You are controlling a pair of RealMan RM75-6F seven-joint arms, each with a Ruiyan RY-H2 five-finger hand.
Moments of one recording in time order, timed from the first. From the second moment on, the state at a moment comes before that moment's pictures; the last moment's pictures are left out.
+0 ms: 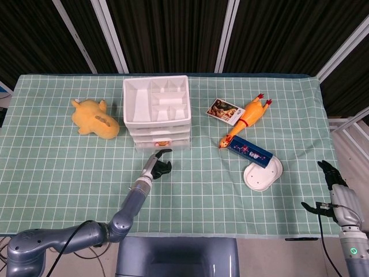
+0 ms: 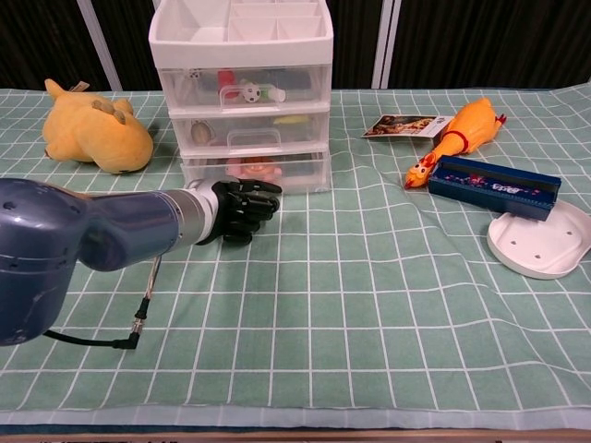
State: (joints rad) left arm -0.85 -1.95 -0.51 -1.28 0.40 0.75 -0.09; right arm 0.11 -1.09 0.11 -1.70 -1.34 1.33 0.21
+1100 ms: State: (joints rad) left arm -0.81 -1.82 -0.36 -1.46 0.74 0.96 0.13; right arm 0.11 -1.09 0.11 -1.70 -1.34 1.33 0.20
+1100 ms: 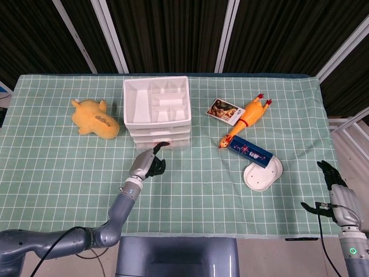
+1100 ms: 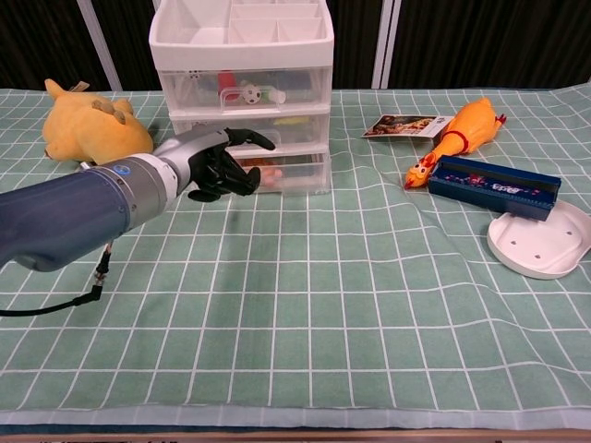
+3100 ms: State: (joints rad) left arm -0.76 -1.61 -0.26 -1.77 0.40 1.11 0.45; right arm 0.11 -1.09 0.11 -1.71 -1.33 1.33 0.20
